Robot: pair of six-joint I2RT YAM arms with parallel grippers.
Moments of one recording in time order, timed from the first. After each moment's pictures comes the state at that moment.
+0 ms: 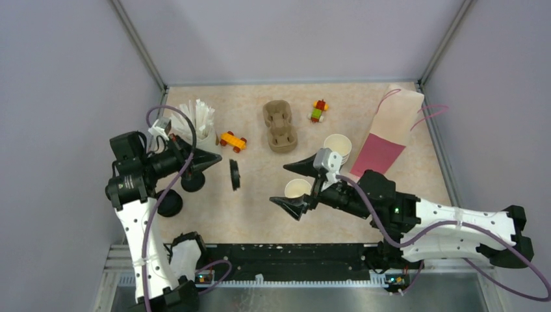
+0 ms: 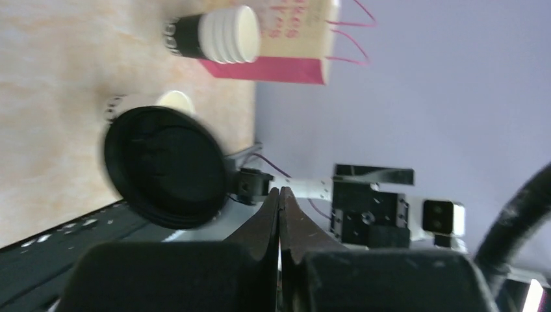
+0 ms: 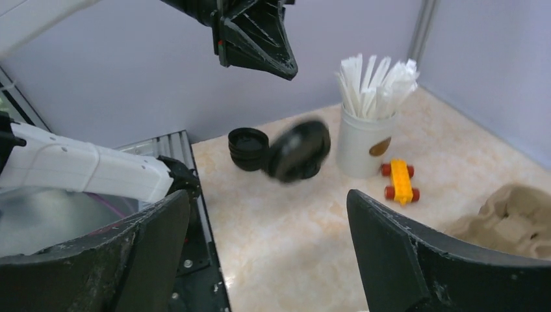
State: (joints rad) left arm 0.35 0.87 1.19 -1.06 1.09 -0.69; right arm 1.35 0.87 0.87 0.10 0.16 0.08
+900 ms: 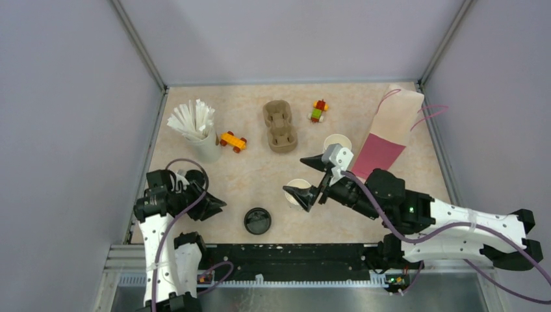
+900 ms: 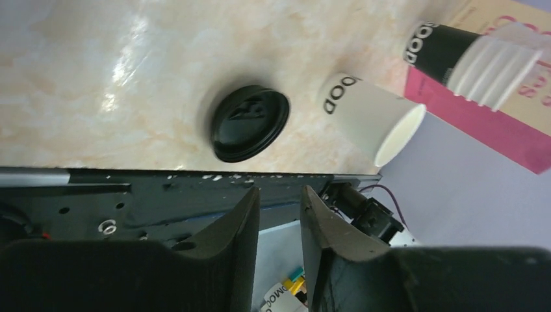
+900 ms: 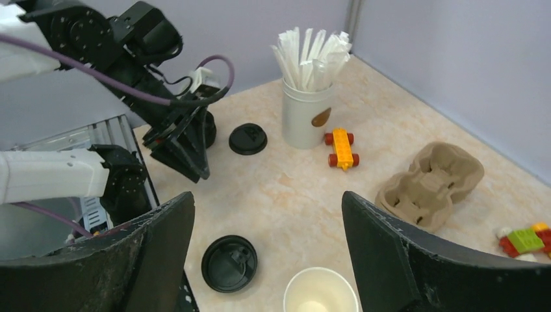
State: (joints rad) left arm 0.31 0.71 0.72 -1.18 0.68 -0.56; right arm 1.35 0.84 0.91 -0.02 0.29 -0.05
